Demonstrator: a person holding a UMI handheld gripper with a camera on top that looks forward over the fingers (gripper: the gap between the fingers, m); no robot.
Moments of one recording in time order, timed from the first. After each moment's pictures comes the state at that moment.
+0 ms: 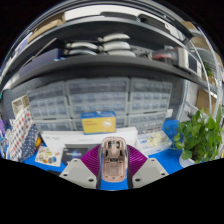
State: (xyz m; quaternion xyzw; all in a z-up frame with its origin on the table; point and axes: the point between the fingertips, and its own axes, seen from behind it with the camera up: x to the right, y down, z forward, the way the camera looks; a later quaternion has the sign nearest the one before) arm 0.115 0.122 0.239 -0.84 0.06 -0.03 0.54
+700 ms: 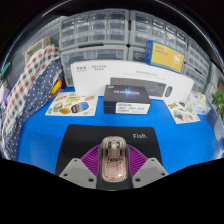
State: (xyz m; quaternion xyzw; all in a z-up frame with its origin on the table) arm -0.111 0.095 -0.007 -0.92 -0.03 0.01 0.39
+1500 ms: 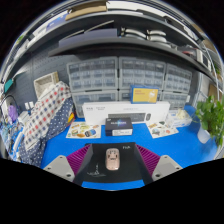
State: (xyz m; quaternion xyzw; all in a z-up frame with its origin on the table) arm -0.098 0.008 0.173 -0.87 0.01 0.03 0.49
